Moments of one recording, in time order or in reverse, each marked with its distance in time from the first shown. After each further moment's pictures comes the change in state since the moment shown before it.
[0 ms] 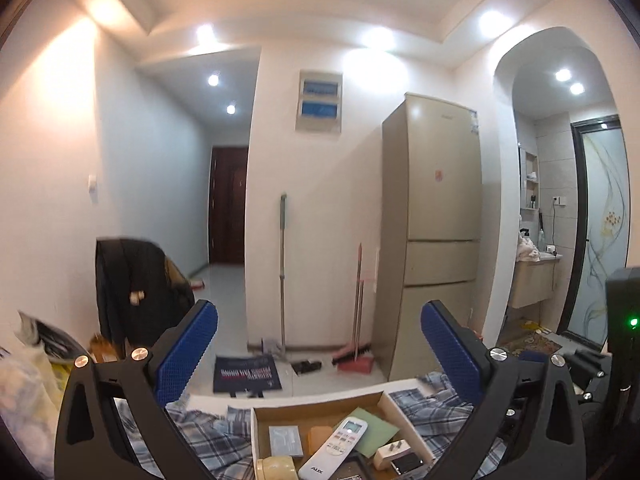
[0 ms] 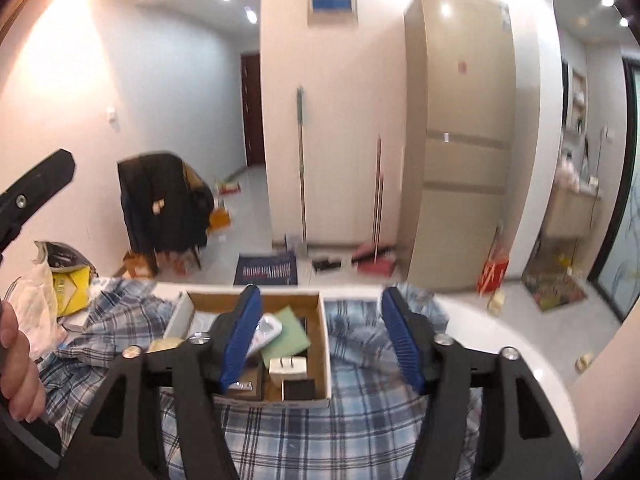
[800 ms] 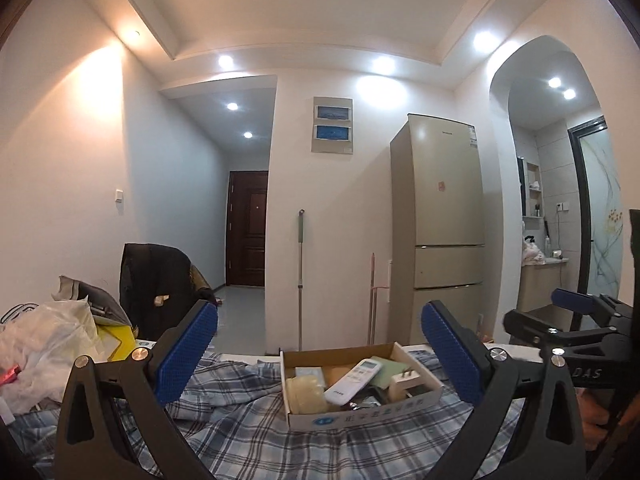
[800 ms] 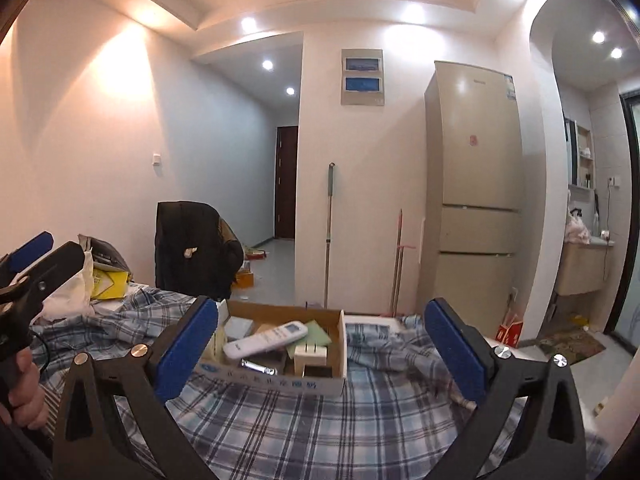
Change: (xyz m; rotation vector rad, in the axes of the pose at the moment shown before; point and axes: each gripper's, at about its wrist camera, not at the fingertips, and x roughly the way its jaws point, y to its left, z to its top) left arm -0.119 0.022 -0.116 0.007 -0.100 0.054; right arm -0.069 0.009 -0.106 -0.061 -0.296 0.093
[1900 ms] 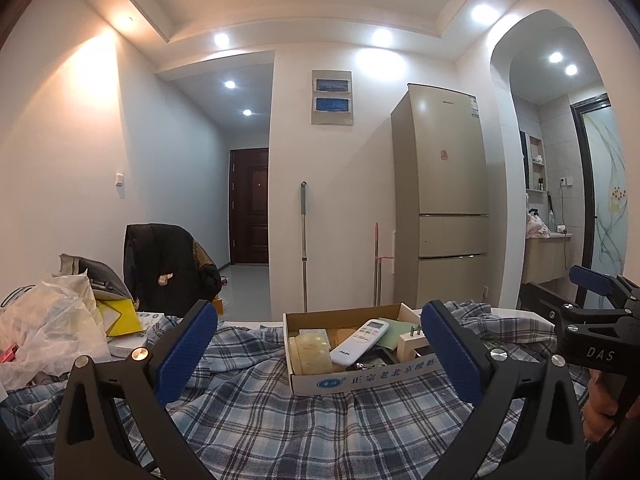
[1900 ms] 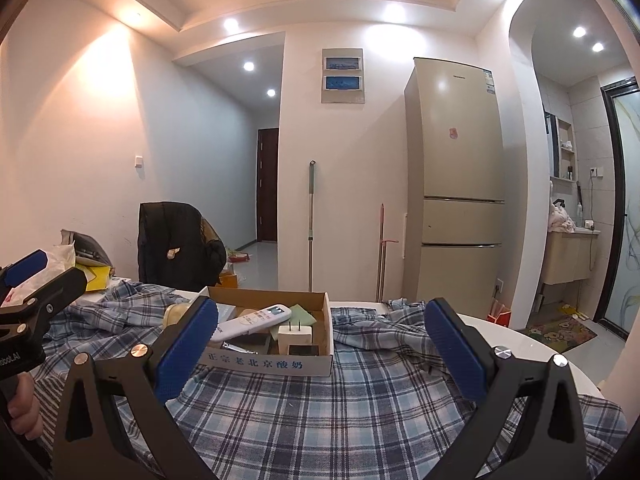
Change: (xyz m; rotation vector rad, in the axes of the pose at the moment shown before) left arm 0.008 -0.007 -0.035 0.026 0.089 0.008; right arm -0.008 -0.001 -0.034 0.018 -0.016 -0.076
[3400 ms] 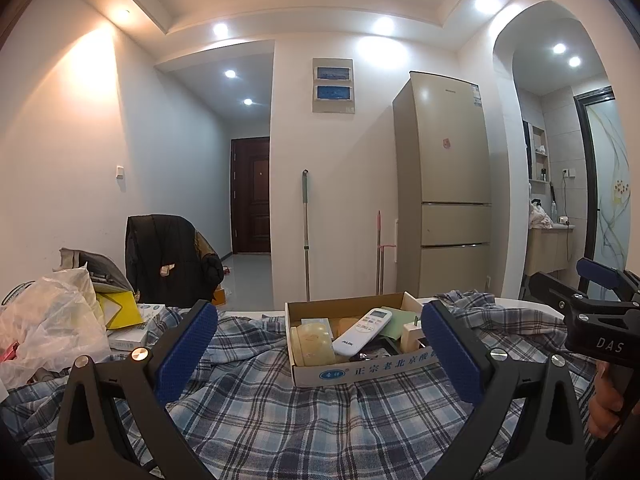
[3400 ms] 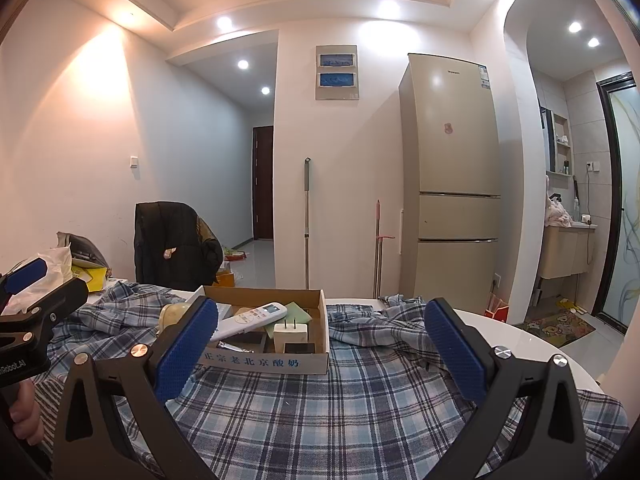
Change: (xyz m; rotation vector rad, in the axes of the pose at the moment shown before) left arm 0.006 0.004 0.002 -0.004 0.049 0.008; right arm 0.000 -0.003 0.000 0.017 0.012 -0.012
